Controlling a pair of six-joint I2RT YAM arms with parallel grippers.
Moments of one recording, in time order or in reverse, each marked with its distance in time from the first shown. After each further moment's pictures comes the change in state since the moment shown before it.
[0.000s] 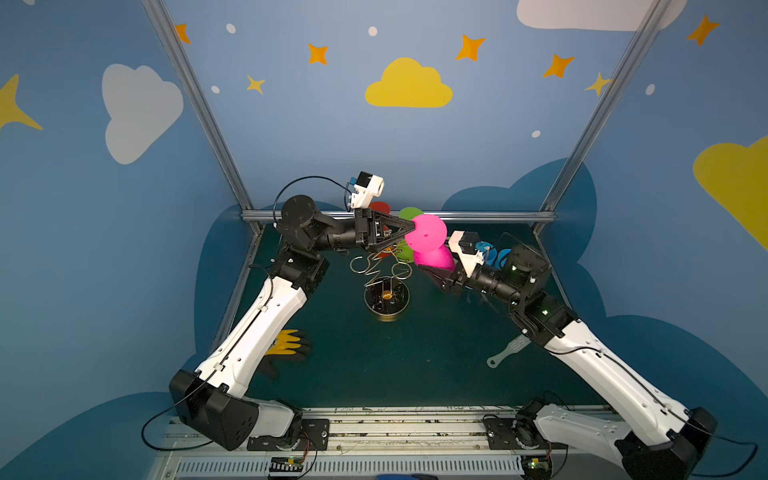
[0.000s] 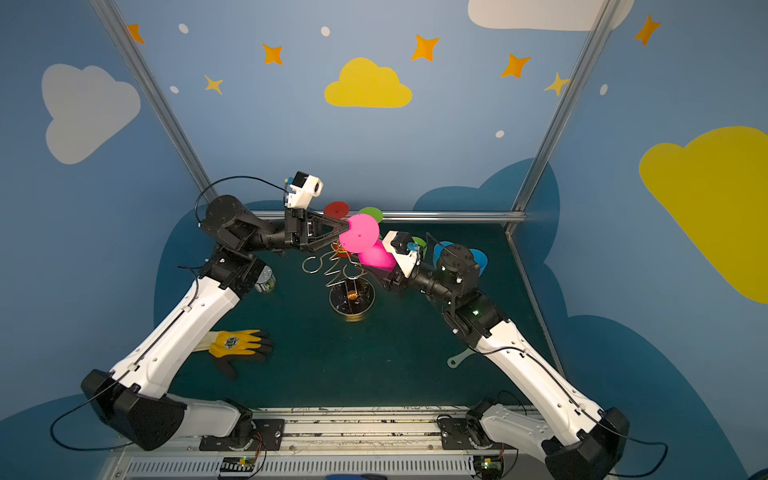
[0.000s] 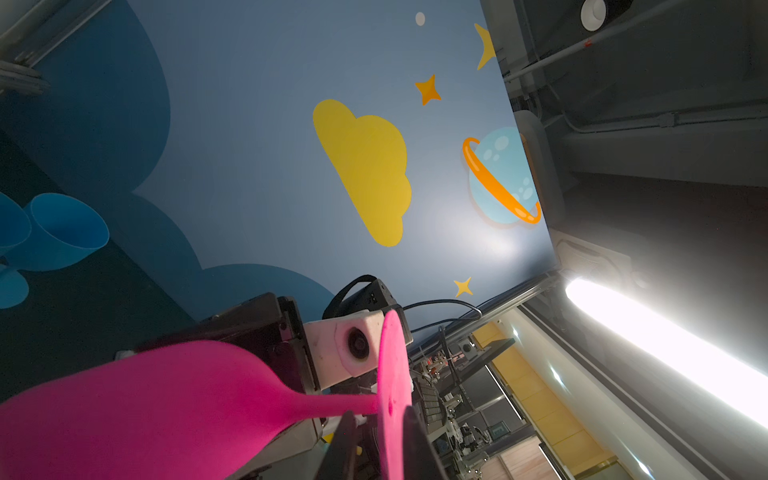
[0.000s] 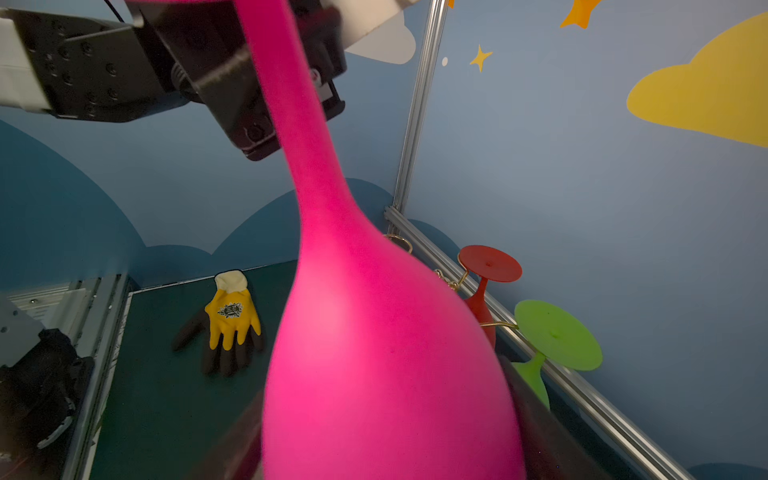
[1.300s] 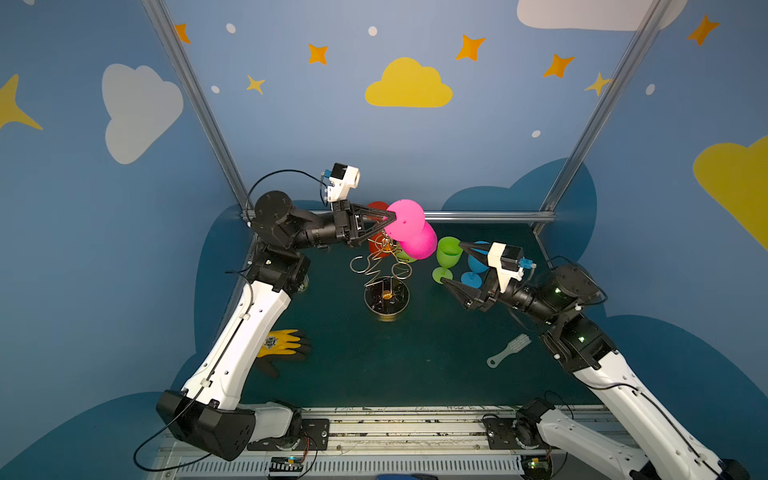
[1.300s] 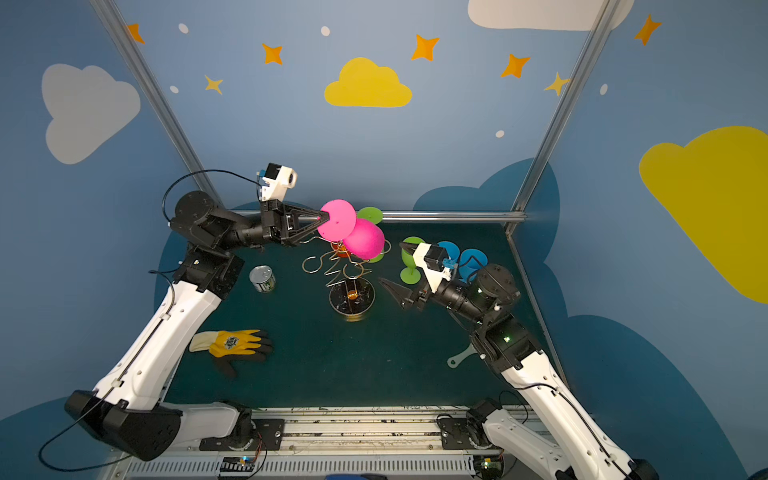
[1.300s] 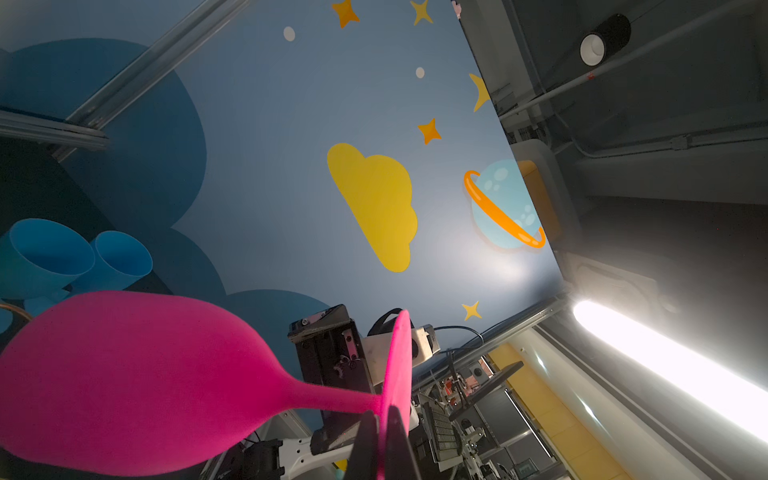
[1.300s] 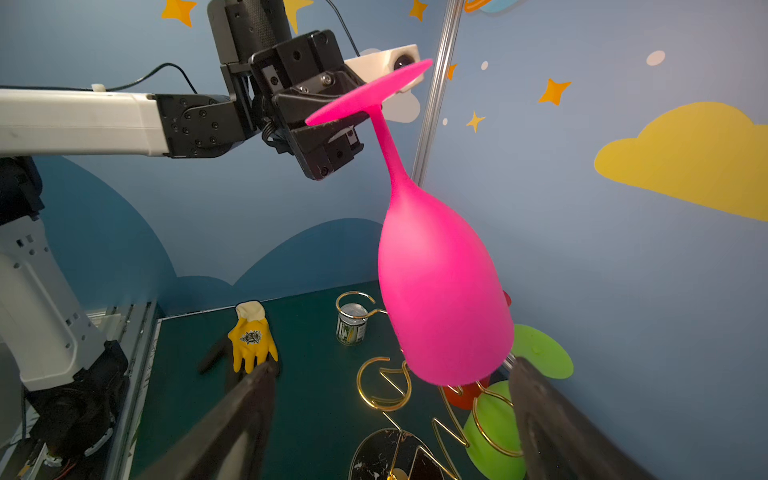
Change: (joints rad) left arm 0.091 -0.053 0.027 -0.069 0.004 0.000; right arm -0.053 -0.169 -0.050 0.015 -0.084 0.010
